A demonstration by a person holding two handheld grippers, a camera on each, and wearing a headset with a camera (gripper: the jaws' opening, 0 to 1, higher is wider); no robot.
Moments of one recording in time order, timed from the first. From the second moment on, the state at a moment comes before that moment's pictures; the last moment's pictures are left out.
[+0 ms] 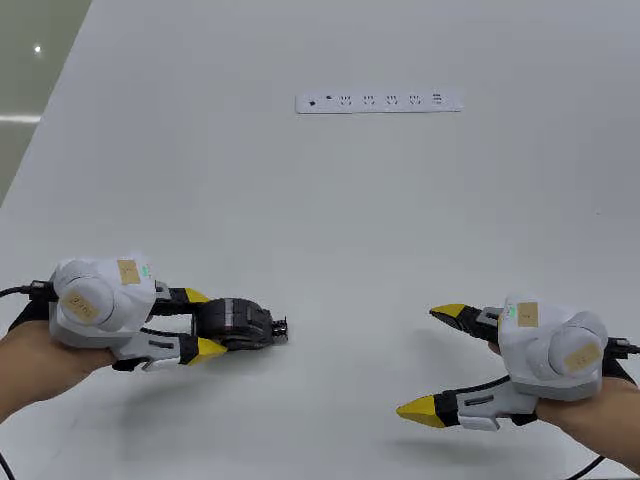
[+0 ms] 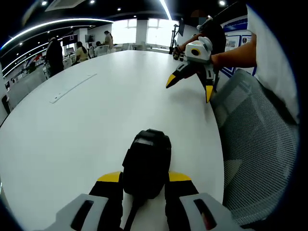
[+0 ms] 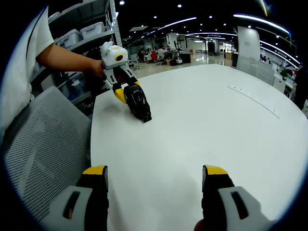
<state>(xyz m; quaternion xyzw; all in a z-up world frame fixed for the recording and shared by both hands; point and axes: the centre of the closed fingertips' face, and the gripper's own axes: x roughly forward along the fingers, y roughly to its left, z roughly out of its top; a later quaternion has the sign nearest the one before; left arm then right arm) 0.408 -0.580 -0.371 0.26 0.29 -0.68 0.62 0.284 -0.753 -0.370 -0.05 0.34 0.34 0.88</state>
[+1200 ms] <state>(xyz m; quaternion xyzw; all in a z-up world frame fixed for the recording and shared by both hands) 0.408 -0.579 -0.373 0.31 0.26 -0.70 0.58 0.347 -0.681 -0.383 -0.09 0.28 0.43 0.85</state>
